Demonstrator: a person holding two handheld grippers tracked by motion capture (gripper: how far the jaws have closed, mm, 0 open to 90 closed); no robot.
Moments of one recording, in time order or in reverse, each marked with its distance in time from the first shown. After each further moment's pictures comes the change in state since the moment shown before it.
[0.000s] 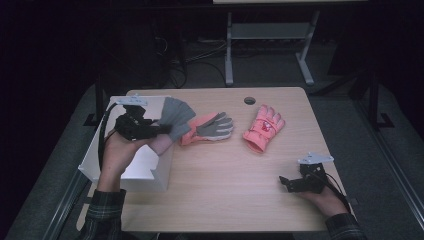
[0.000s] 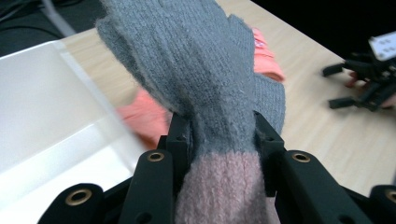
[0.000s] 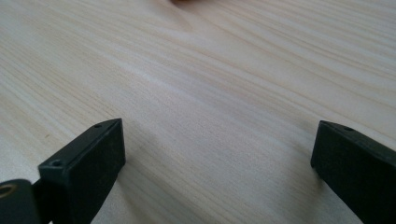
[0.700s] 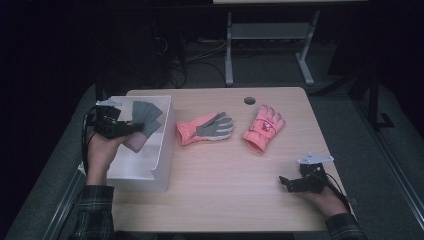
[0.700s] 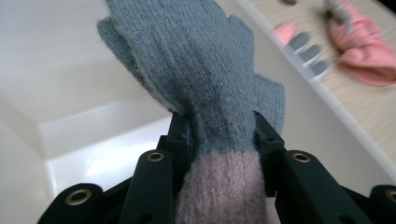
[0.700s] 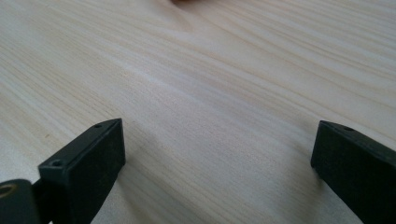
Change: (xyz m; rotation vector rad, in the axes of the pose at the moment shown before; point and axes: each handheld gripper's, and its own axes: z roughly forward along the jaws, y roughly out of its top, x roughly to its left) left arm 0.084 -0.045 0.005 0.064 0.210 -0.165; right arm 0.000 0.000 0.000 0.000 0.002 -0.004
